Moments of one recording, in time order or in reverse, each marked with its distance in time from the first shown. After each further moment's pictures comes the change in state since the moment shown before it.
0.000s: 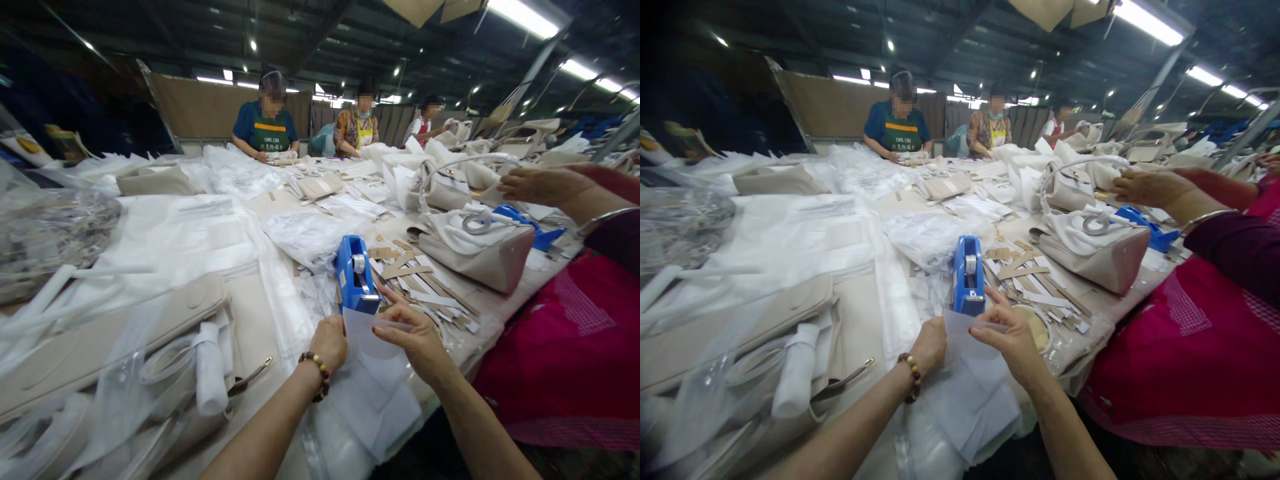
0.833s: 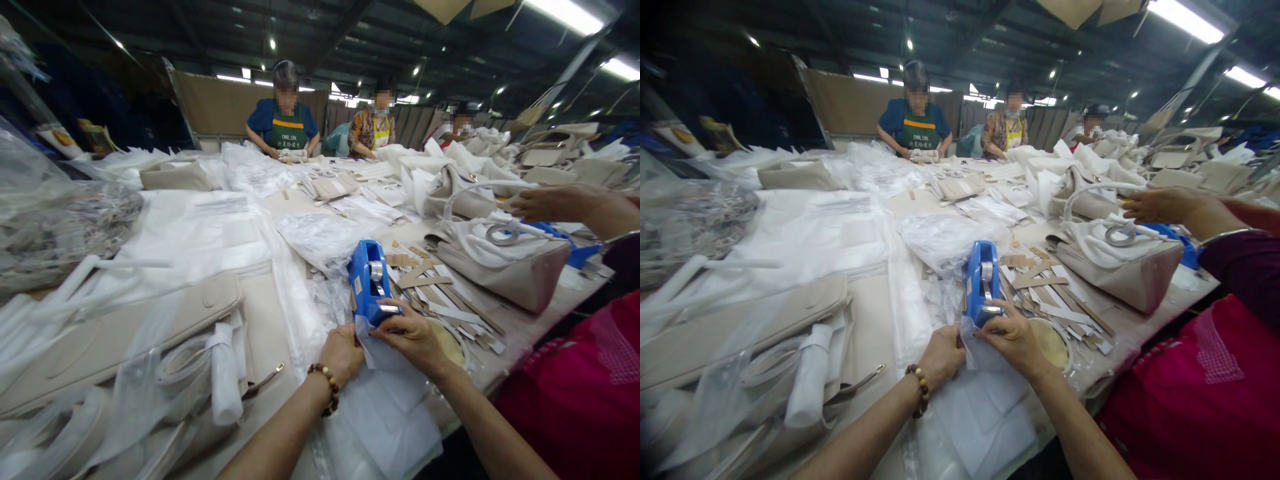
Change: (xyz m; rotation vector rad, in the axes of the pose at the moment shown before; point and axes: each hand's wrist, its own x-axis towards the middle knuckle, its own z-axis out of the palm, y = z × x) left_hand -0.002 -0.004 -0.001 -0.067 0.021 0.029; right_hand 0.034 0.035 0.005 -0.435 -0.122 -0.293
